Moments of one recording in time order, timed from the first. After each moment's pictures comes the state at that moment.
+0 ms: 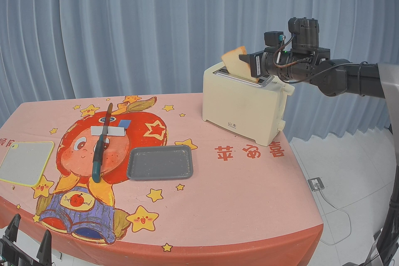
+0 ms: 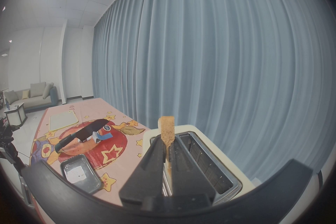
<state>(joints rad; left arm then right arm) 0.00 0.02 -0.02 0.00 0.00 -0.01 0.39 2.17 -1.79 -0.17 0.22 -0.08</state>
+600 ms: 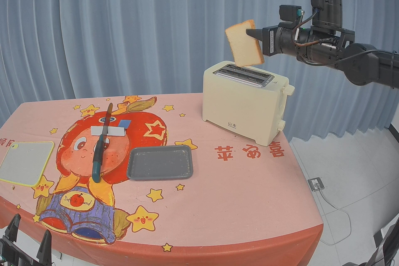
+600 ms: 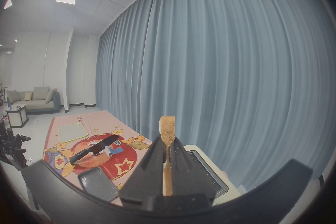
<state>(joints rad) 0.00 0.02 -0.02 0.00 0.00 -0.01 0.42 1.98 -1.71 -0.18 0.21 -0.07</state>
